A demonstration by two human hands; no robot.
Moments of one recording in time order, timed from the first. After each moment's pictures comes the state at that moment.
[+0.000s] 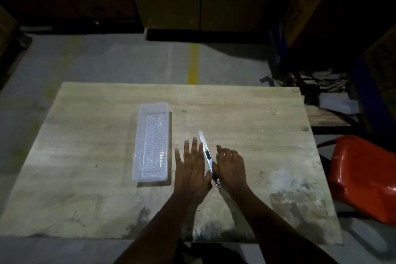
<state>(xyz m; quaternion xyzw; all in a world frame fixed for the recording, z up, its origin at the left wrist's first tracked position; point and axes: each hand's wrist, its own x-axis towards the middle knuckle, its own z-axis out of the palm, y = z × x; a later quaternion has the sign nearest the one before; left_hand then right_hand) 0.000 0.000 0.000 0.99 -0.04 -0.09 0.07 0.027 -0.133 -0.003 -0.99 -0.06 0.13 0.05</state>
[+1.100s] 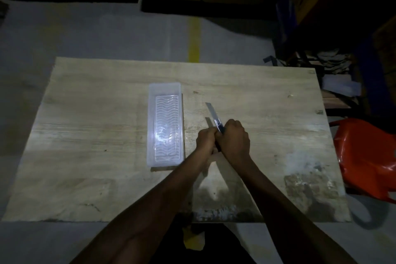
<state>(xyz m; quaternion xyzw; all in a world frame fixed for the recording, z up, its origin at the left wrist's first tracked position) 0.060 0.018 0.036 0.59 0.36 -0.27 0.67 0.060 -0.068 0.029 -0.97 0.10 0.08 0.21</state>
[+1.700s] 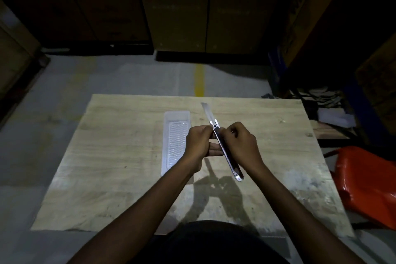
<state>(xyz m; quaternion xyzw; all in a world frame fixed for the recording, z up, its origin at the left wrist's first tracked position) 0.017 0.062 0.183 0.63 0.17 -0.15 0.75 0.013 -0.061 0.184 -0.86 0.10 0.05 0.49</state>
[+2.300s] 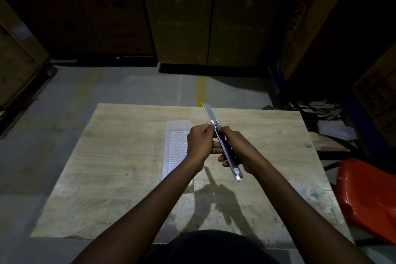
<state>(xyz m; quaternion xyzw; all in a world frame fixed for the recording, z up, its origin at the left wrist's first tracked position) 0.024 0.057 0.200 0.69 0.16 -0.07 0.70 0.029 -0.056 0.213 -0.75 0.14 0.26 0.59</state>
